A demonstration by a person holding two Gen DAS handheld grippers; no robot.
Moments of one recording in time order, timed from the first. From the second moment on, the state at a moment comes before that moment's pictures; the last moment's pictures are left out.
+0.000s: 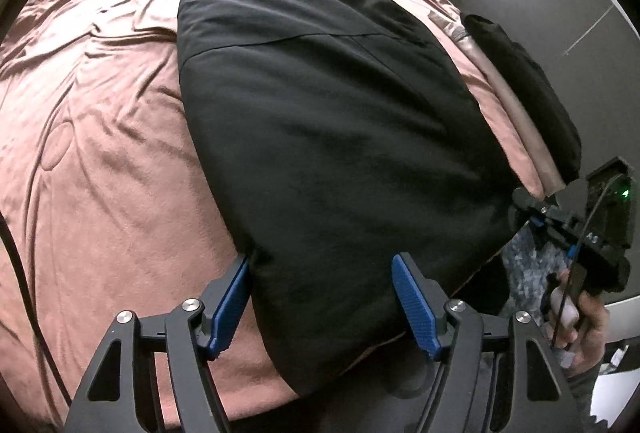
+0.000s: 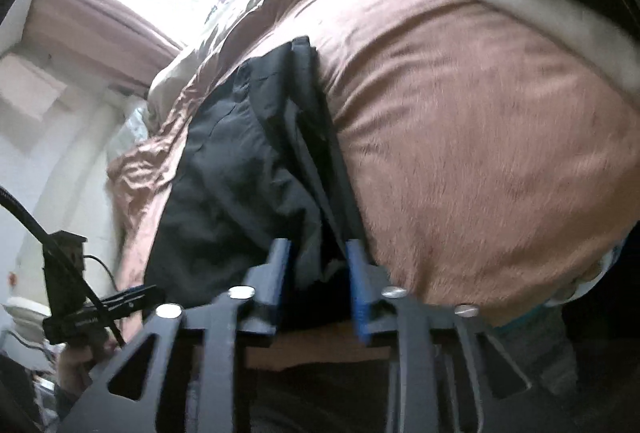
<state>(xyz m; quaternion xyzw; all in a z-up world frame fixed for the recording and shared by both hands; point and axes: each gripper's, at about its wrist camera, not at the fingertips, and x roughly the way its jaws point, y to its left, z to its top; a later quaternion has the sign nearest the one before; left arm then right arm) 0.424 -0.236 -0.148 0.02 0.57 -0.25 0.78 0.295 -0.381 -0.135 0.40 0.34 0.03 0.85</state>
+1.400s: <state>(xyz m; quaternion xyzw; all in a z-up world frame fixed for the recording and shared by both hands) 0.479 -0.157 -0.135 -0.07 0.56 -0.26 0.78 0.313 -0.428 -0.129 0.44 0.35 0.12 0.82</state>
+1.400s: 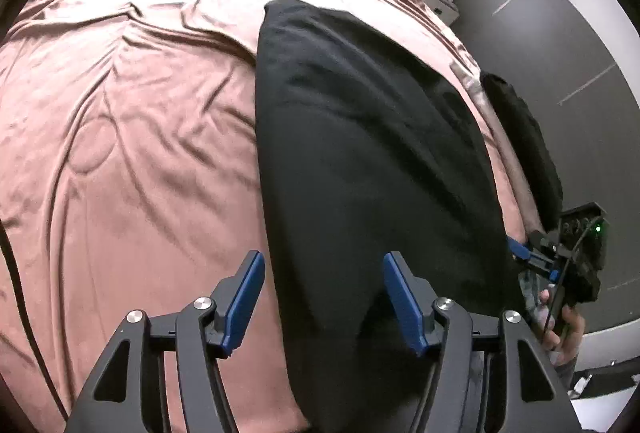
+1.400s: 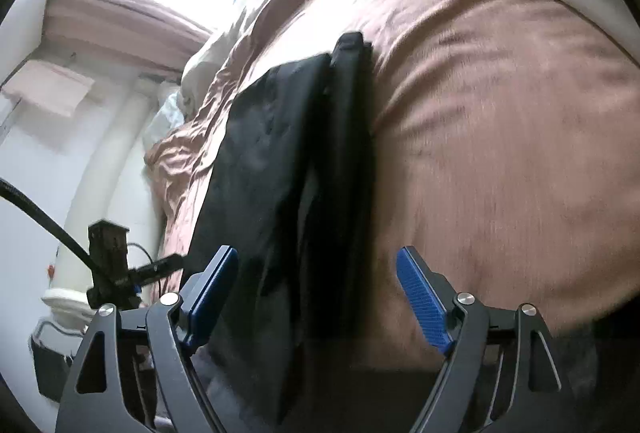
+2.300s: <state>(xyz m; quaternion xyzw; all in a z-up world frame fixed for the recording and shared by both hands) 0.620 -0.185 -0.168 -0.12 0.56 -0.26 0.78 0.465 -0.458 -0.177 0.47 0.37 0.21 0.77</state>
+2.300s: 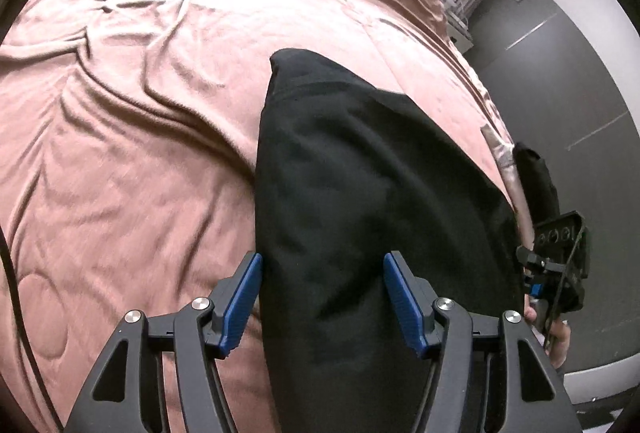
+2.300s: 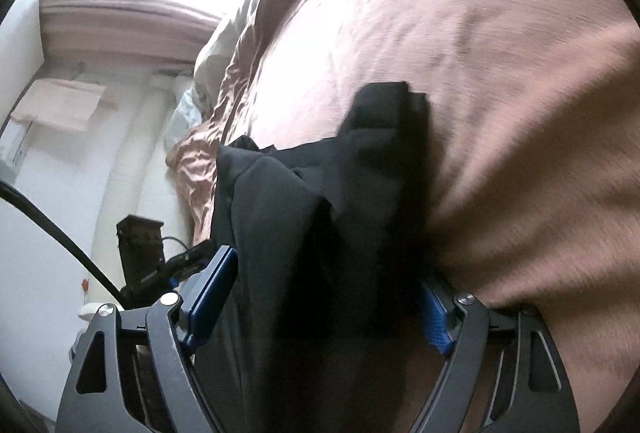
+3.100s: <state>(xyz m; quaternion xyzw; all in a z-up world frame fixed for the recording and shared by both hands) 0.573 -0.181 -0.083 -0.11 0.48 -0.26 0.83 0.427 -0.401 -0.068 0.37 0.32 0.21 0.85</state>
